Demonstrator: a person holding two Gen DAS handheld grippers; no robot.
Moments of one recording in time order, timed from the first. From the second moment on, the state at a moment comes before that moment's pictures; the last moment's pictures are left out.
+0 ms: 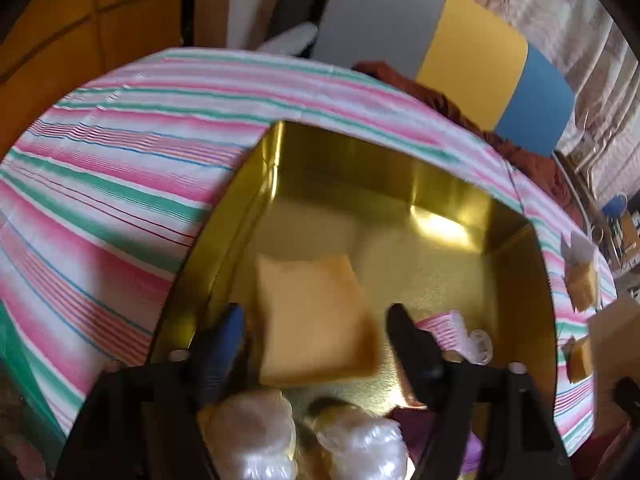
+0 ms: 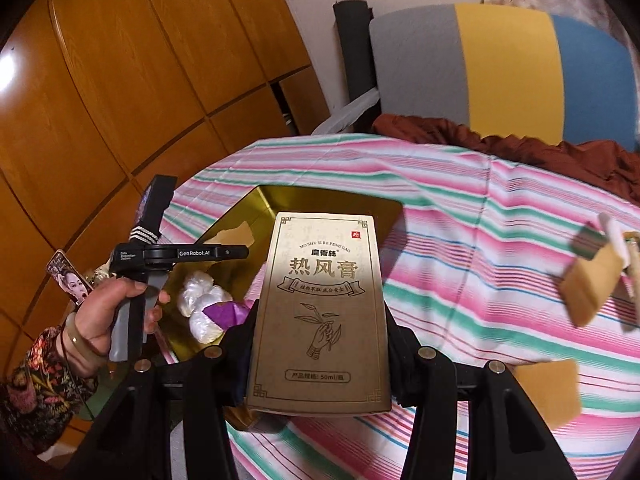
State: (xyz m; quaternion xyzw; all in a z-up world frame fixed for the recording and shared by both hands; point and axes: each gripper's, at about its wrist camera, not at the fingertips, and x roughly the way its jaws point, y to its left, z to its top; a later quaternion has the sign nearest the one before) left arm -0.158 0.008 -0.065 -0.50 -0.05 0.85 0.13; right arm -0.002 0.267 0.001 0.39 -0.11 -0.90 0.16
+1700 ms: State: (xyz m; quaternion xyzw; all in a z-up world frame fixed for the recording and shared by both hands) left arm -0.093 -0.017 -0.011 -0.38 -0.17 0.90 0.09; right arm -0.124 0.178 -0.002 0.41 -0.05 -0.90 0.14
